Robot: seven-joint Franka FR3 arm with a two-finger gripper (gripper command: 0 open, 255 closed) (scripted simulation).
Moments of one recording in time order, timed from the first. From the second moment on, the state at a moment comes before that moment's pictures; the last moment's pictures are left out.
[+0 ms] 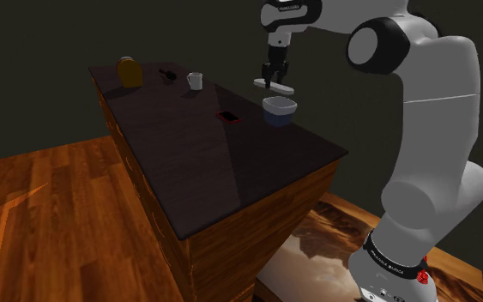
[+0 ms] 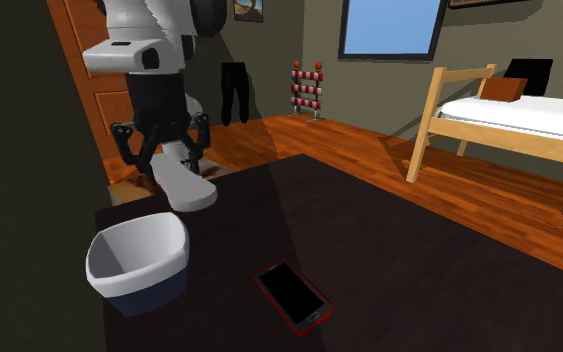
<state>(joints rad) -0.40 0.45 -0.04 -1.22 0.00 1.68 -0.31</state>
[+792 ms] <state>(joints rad) -0.49 0.59 -0.06 -1.07 0.02 1.67 -0.42</state>
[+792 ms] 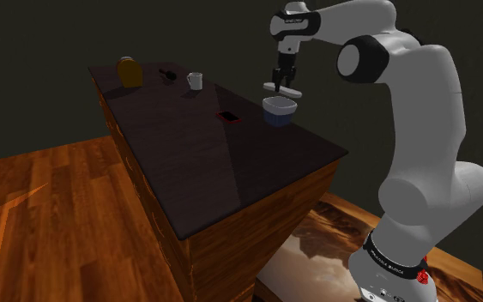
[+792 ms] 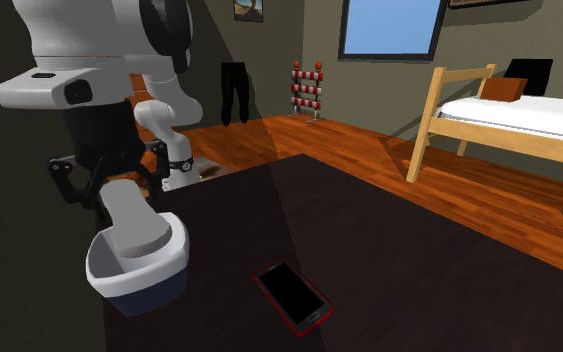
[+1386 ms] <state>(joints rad) -0.49 0.58 -0.06 -1.20 0.02 1.79 -0.42</state>
